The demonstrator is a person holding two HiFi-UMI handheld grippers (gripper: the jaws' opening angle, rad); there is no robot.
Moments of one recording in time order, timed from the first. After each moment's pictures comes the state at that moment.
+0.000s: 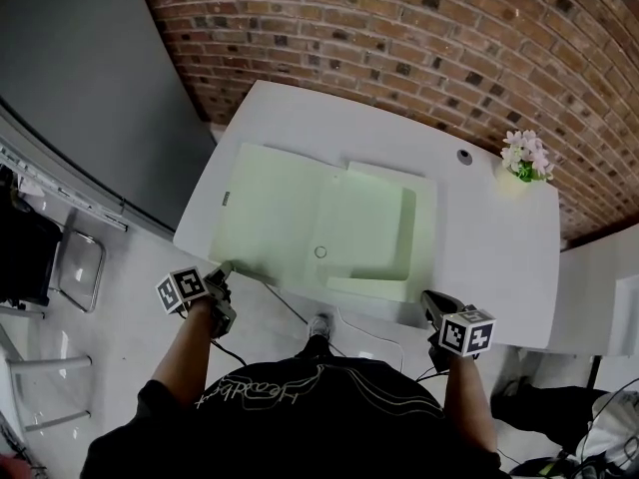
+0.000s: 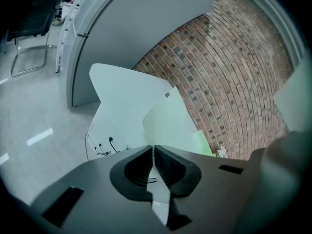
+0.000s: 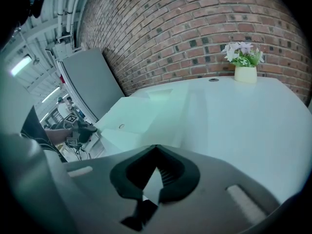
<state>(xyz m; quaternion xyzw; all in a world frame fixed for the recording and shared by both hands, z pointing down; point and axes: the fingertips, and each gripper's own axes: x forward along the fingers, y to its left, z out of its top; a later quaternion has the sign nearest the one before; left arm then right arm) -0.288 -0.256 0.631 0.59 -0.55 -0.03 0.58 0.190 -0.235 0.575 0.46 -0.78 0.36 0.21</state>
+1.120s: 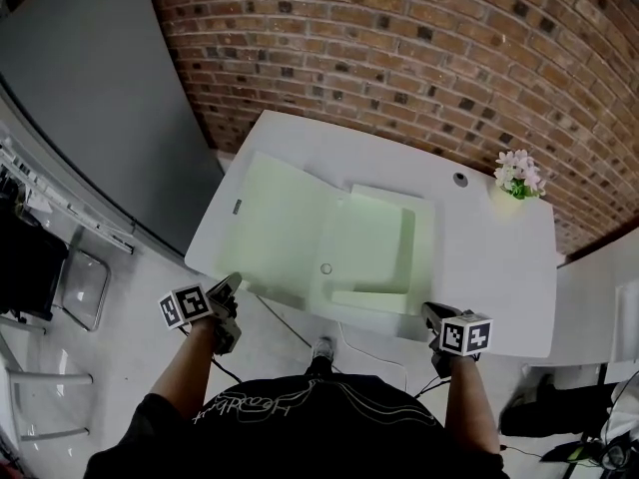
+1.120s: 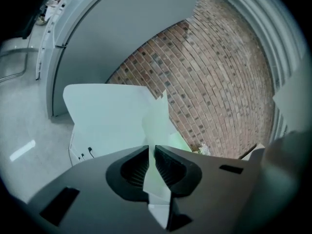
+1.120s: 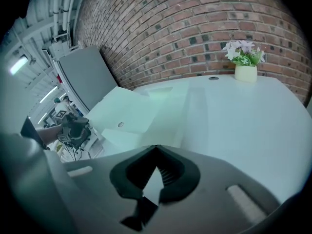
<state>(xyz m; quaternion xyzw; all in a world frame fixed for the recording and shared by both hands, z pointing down) -0.267 -0.263 0.563 0.67 -0.51 -0.06 0.54 0.191 -0.240 0.583 0.46 -0.77 0.38 0.23</state>
